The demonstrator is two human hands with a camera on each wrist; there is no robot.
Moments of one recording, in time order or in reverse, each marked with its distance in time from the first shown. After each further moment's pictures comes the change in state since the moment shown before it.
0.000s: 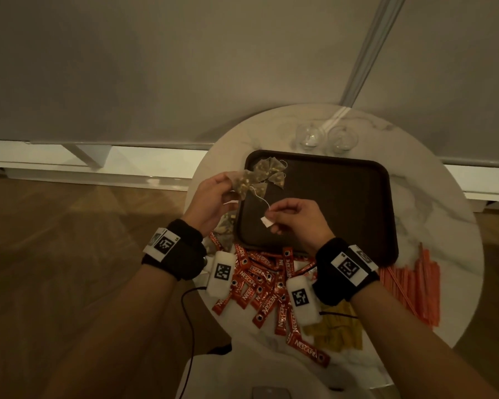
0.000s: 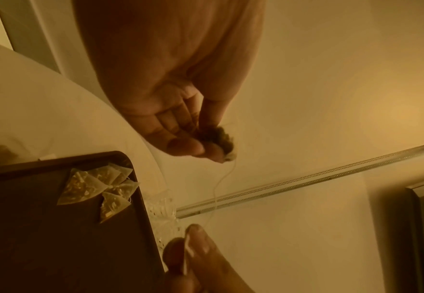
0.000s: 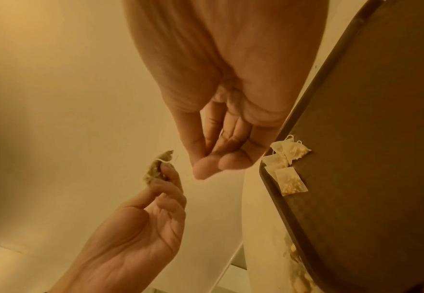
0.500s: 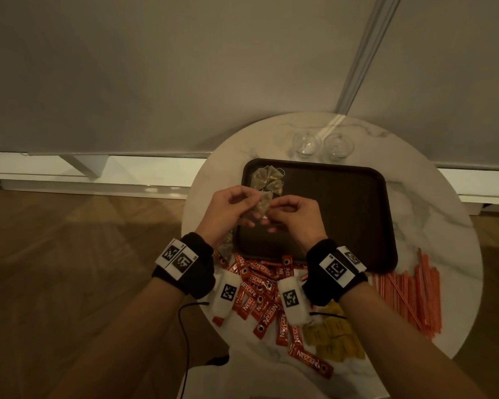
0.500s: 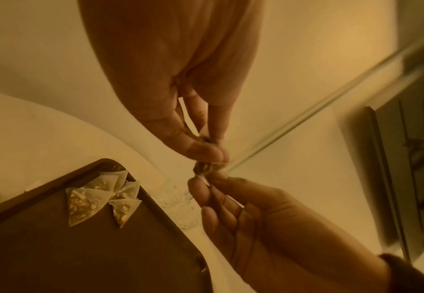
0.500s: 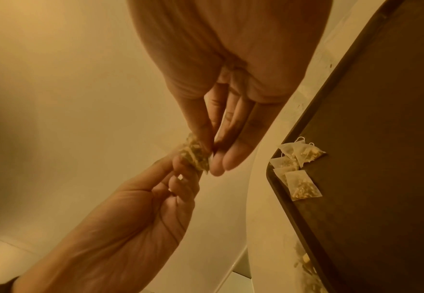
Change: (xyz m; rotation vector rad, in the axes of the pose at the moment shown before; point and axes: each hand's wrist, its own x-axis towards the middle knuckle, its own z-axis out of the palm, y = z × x) left_hand -0.004 -0.007 0.015 0.258 -0.085 0.118; right_hand 0.011 -0.011 0.011 0.098 0.143 -0.075
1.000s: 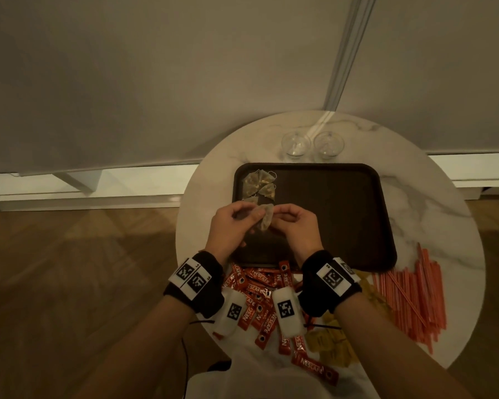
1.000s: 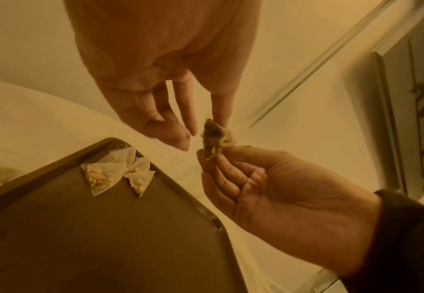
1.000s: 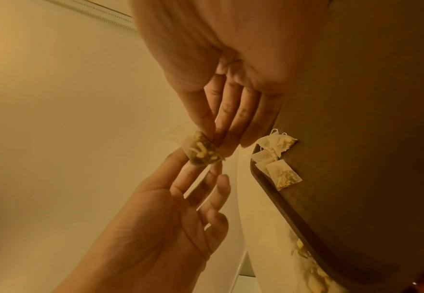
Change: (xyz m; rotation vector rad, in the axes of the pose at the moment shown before) left_hand 0.012 -0.021 0.025 0.222 0.124 -0.019; right_hand 0.012 0.024 -0.015 0.068 0.137 -0.038
